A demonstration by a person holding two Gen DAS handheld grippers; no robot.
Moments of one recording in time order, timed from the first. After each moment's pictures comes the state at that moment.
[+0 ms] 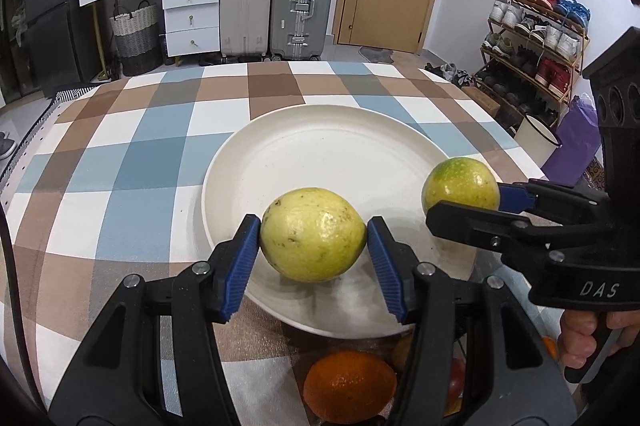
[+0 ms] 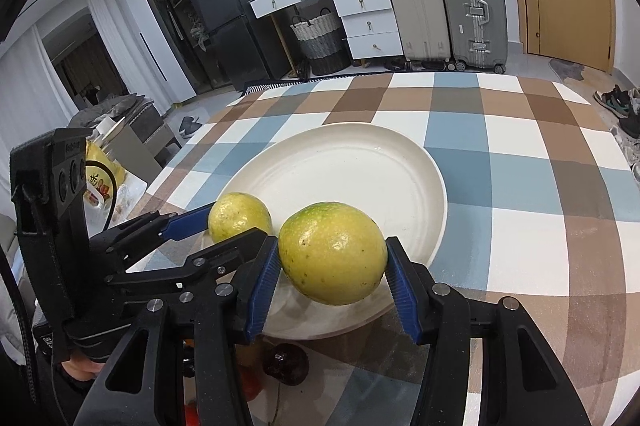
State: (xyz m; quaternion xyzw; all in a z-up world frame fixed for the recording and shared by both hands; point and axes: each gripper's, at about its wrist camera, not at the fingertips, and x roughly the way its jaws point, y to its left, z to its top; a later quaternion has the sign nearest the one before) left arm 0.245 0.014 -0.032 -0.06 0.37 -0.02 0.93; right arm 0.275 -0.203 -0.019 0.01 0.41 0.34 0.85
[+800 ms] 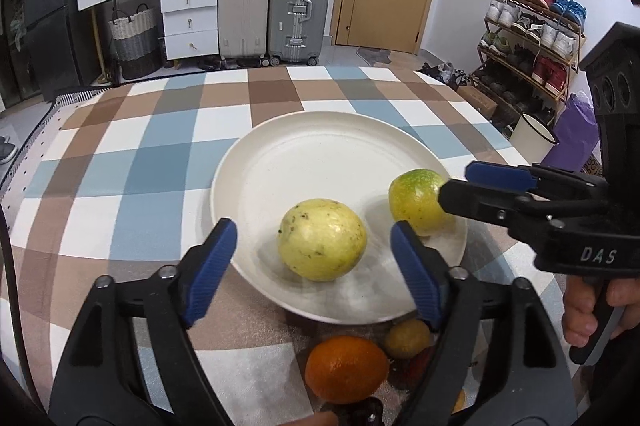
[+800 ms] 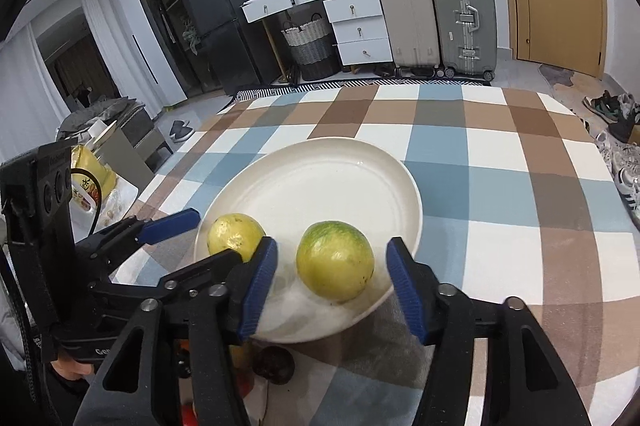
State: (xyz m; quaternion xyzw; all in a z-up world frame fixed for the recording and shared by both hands) left arm 0.229 0.017 -0.018 -0.05 0.36 -0.02 0.93; right arm 0.277 -0.215 -0.005 0.01 0.40 0.32 0.86
